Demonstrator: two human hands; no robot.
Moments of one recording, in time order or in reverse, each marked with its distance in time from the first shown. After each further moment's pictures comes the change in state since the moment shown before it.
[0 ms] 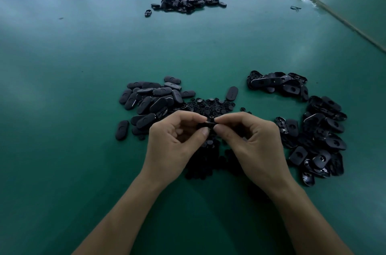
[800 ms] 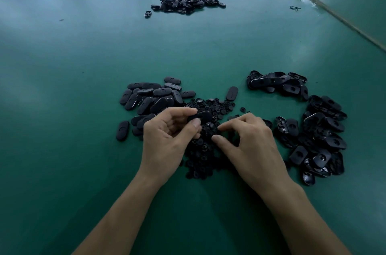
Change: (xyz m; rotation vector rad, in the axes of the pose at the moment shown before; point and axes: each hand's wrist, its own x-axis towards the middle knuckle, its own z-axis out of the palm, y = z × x) left_hand 0.004 -0.008 -0.005 -0.099 0.092 -0.038; right_hand -0.004 0.005 -0.001 -0.597 -0.126 0.100
